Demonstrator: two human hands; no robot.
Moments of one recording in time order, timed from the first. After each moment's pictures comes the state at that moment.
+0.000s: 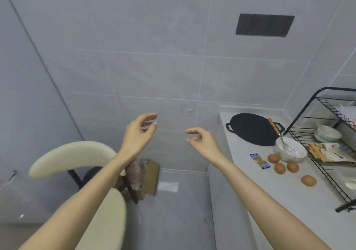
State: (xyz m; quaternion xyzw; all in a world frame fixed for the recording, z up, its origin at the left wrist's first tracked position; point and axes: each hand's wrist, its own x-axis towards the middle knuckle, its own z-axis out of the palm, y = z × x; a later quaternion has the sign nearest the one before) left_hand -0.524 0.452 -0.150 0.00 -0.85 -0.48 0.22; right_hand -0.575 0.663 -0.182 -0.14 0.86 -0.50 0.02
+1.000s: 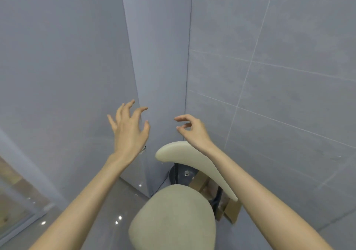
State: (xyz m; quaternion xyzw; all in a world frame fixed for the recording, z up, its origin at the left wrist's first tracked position) left_hand -0.343 0.039 -0.140 0.34 -0.86 -0.11 0.37; right_hand -0.498 0.155 -0.156 -0.43 0.73 -0.51 0.15
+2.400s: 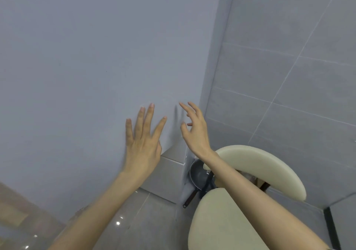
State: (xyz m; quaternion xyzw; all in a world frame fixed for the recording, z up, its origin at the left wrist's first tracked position) left_hand -0.222 -0.273 -0.182 0.22 -0.93 0.11 0.29; right_hand -0.362 -0.179 -0.193 -0.38 0.76 -0.53 -0.05
